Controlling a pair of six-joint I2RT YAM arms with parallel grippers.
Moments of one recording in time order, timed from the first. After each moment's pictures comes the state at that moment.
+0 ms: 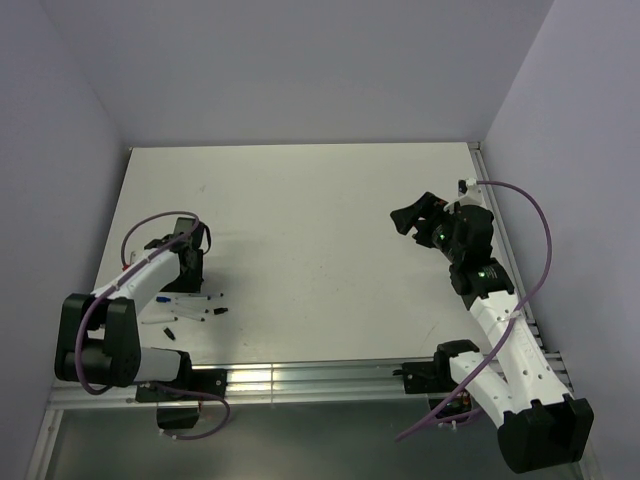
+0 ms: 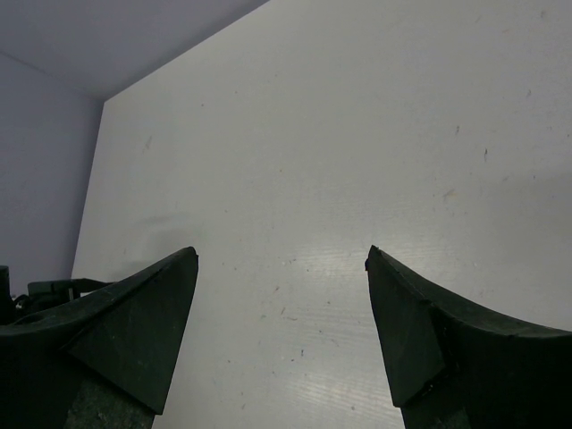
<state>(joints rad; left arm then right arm) -0.14 1.35 0.72 -0.66 -0.44 -1.71 0.12 0.83 0.70 -0.19 -0.18 0.63</state>
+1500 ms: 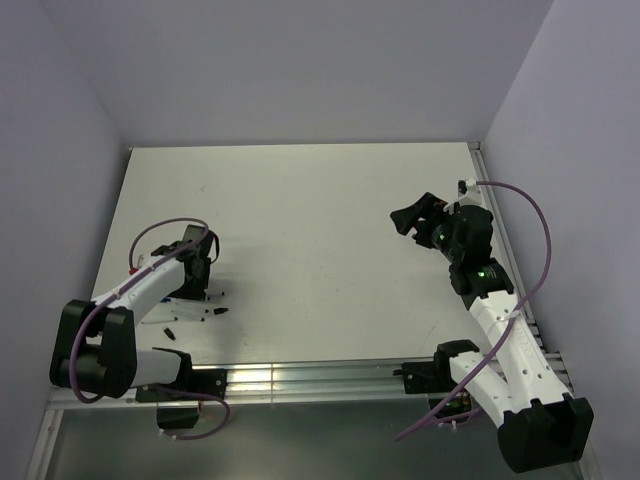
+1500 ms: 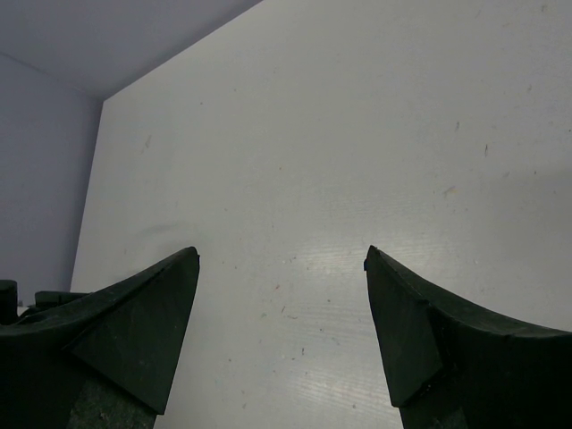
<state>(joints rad) -0.22 1.31 0.67 -0.68 -0.44 -1.71 0.12 0.83 0.69 -0.19 -0.18 0.63</state>
